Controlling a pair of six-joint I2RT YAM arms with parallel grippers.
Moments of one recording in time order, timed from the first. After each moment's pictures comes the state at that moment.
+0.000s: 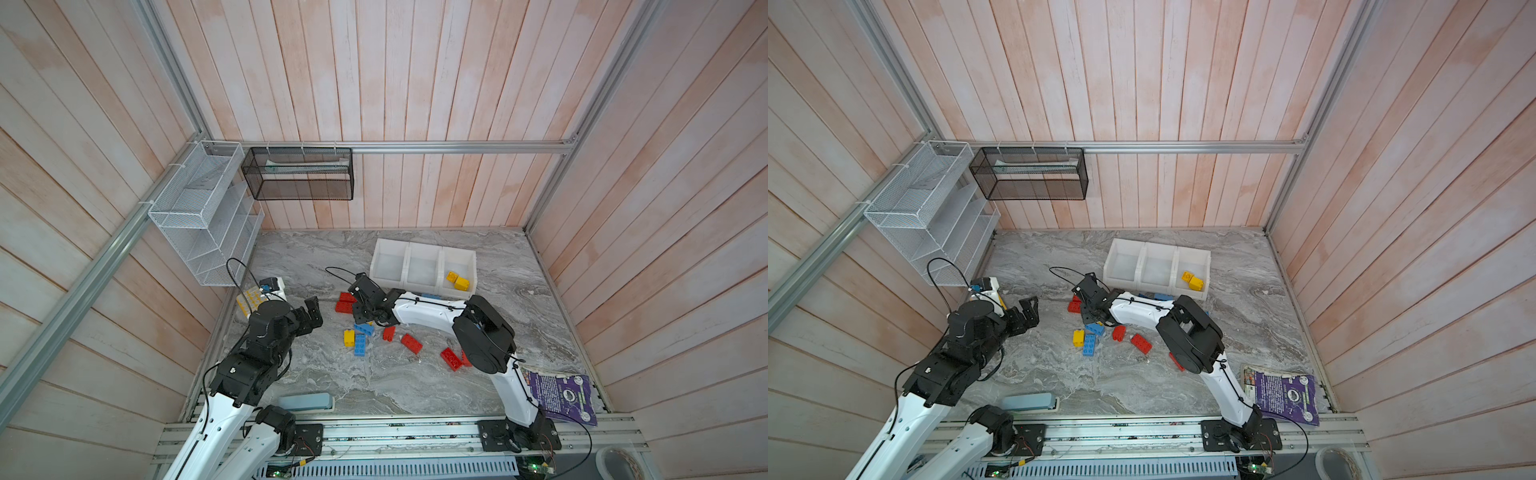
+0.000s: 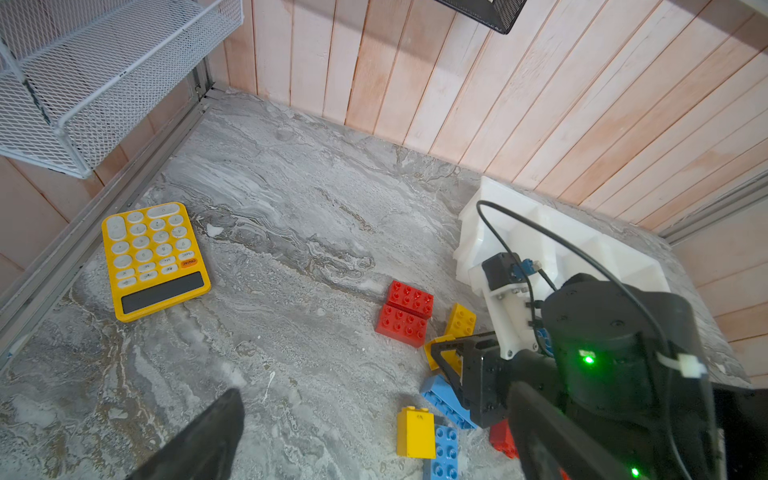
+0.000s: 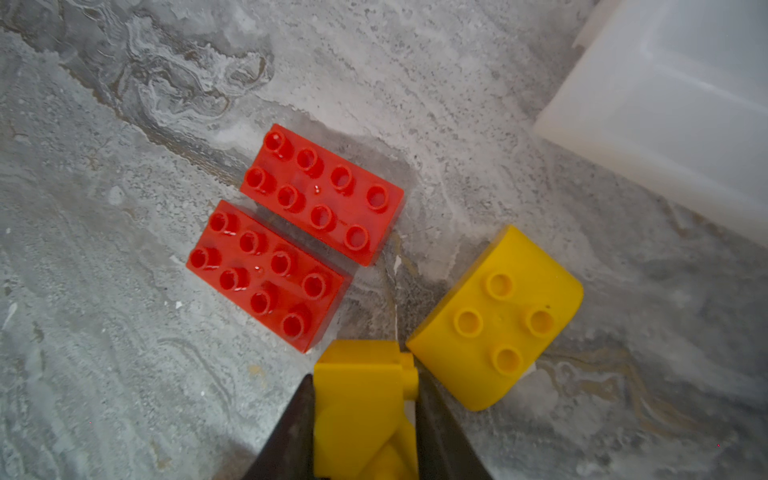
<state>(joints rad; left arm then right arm) -0.36 0.67 0.80 -0.63 -0.26 -0.46 0.97 2.20 1.63 -0.39 0.16 0.55</state>
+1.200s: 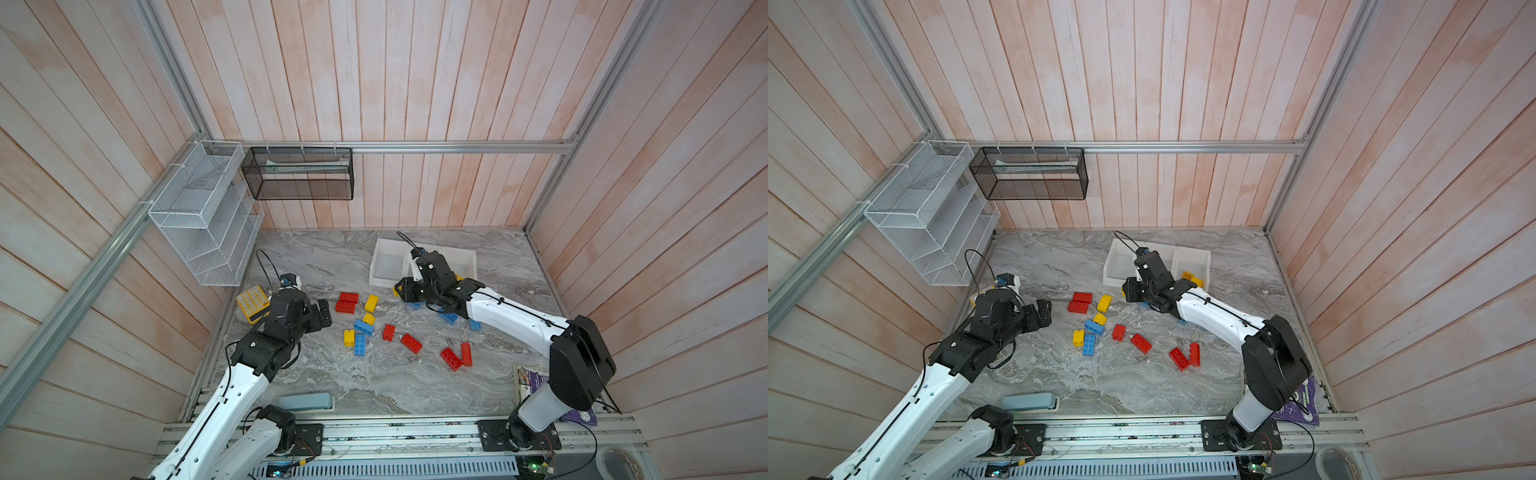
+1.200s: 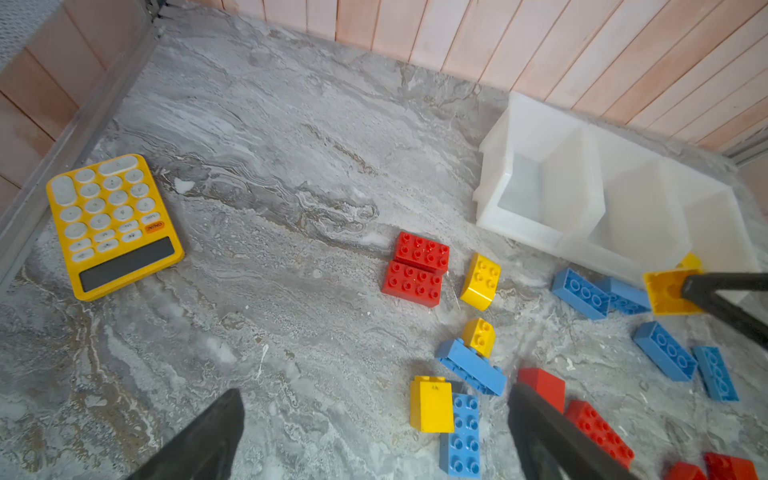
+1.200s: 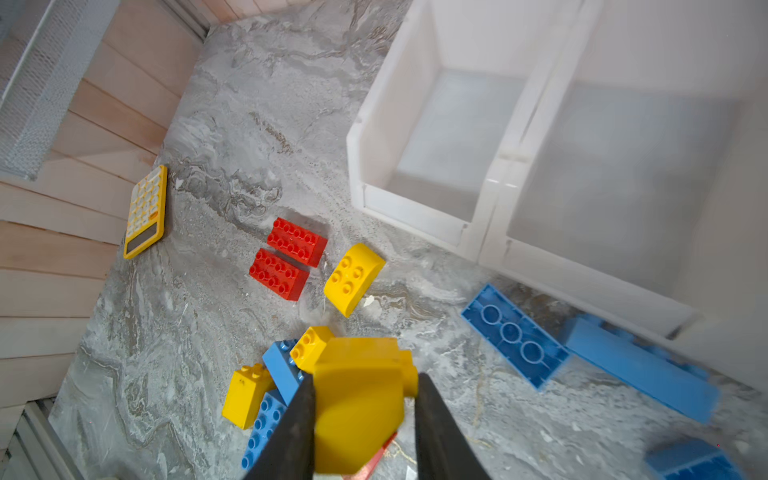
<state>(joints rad) -0.35 0.87 0.80 -0.63 -0.18 -0.42 0.67 1.60 1.18 -0.28 -0.07 0.53</state>
